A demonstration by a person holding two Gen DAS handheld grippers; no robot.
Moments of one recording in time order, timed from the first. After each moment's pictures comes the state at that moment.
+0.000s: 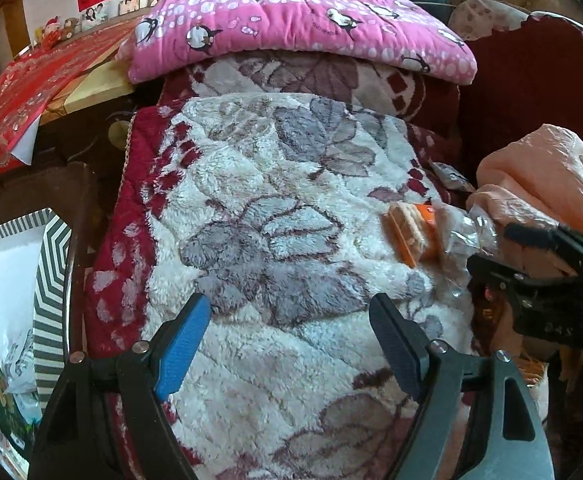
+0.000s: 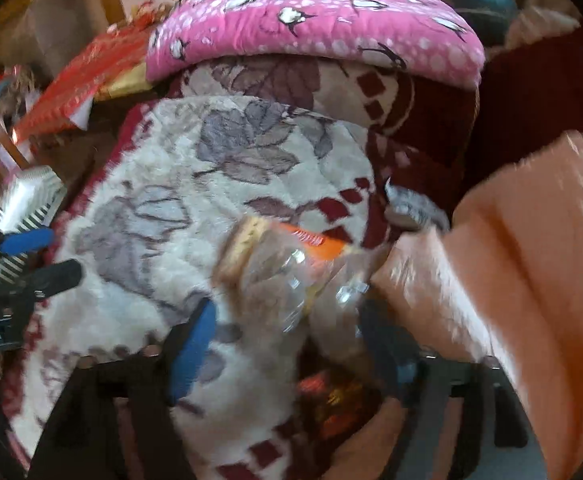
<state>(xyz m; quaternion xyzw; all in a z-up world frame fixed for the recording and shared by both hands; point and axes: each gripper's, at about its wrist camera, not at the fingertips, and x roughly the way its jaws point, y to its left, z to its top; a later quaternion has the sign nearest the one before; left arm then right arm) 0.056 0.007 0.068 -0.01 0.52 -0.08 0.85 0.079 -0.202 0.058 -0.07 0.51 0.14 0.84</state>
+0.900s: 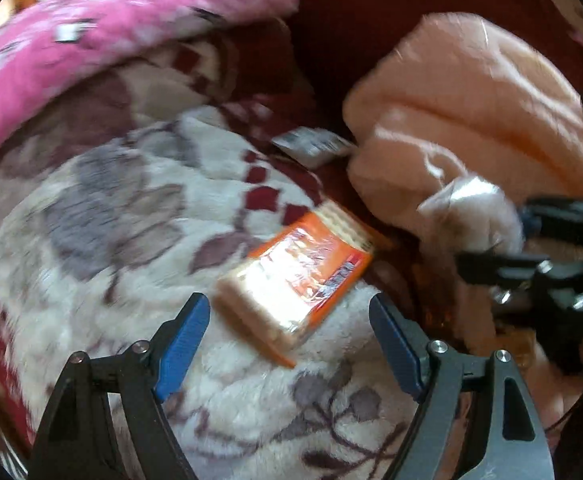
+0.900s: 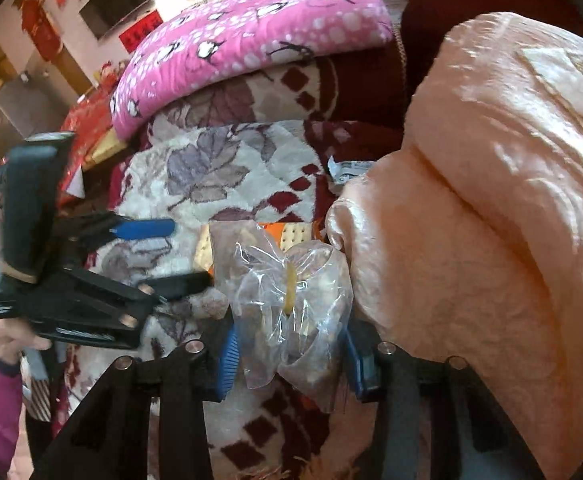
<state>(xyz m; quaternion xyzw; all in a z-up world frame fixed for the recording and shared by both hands) 0.126 -0.116 0.029 0.14 0.52 -0.36 0.76 0.061 -0.276 0.068 0.10 0.51 0.11 0.85</state>
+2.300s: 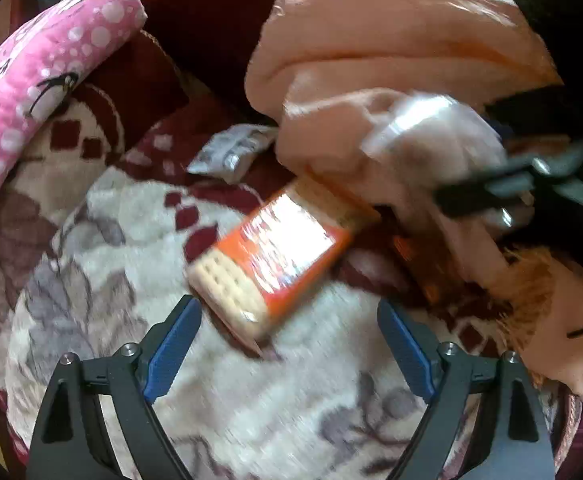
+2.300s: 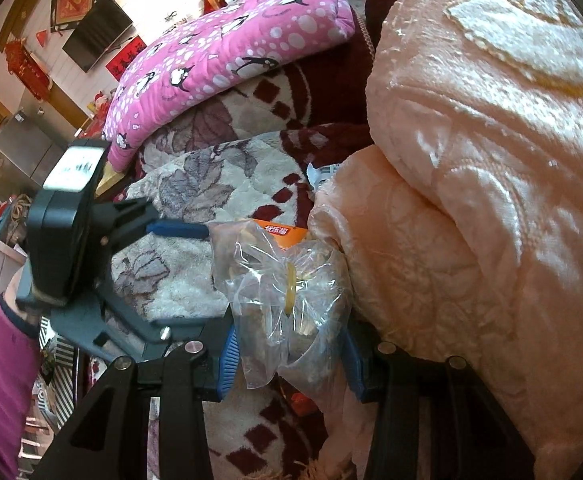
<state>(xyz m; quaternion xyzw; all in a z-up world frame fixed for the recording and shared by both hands) 0.144 -0.165 0.022 0.30 0.47 -0.48 0.68 0.067 -0.305 0.064 0.17 0.50 0.11 0.84</state>
